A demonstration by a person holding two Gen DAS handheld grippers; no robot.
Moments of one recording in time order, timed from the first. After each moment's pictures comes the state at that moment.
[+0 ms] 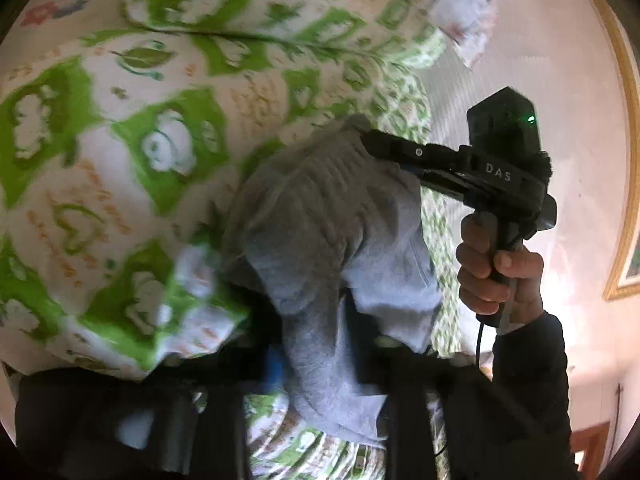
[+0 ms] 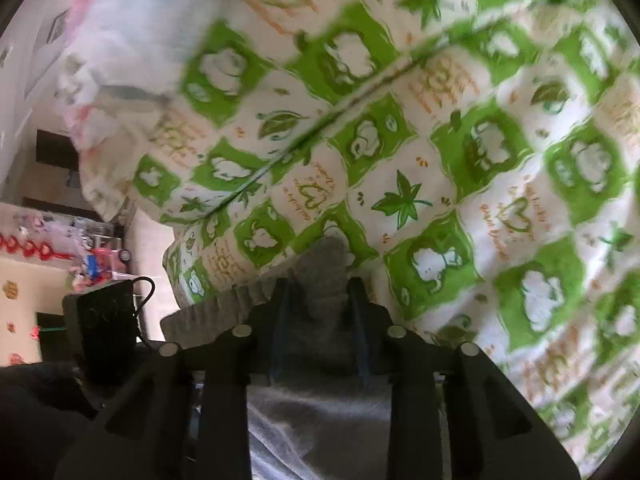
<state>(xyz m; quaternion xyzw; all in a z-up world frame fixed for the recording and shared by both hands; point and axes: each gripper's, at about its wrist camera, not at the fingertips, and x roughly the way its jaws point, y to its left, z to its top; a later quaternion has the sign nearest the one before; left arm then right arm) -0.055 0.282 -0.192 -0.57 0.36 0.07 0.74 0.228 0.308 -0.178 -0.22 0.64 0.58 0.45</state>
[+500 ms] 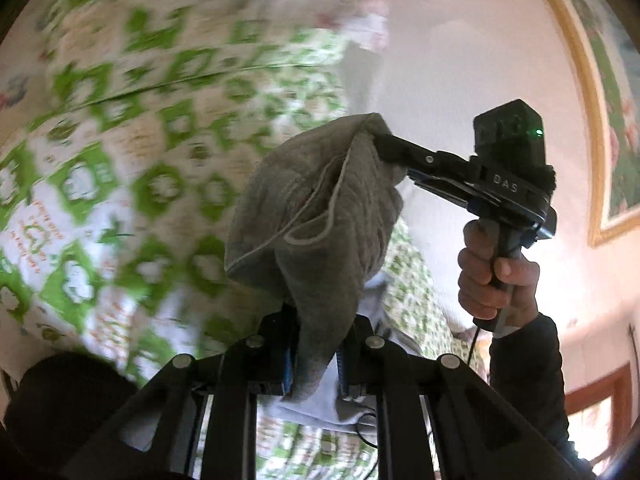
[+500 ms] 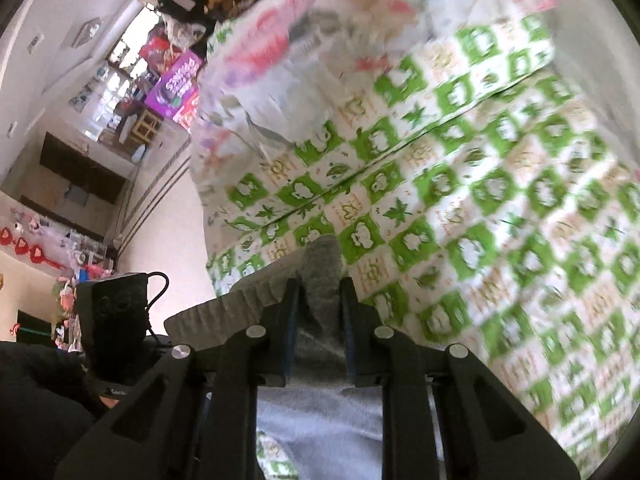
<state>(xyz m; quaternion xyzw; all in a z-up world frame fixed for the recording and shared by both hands) -0.046 0.236 -0.109 -0.50 0.32 0.02 0.80 0.236 0.234 -0.065 -0.18 0.57 0.61 0.53</state>
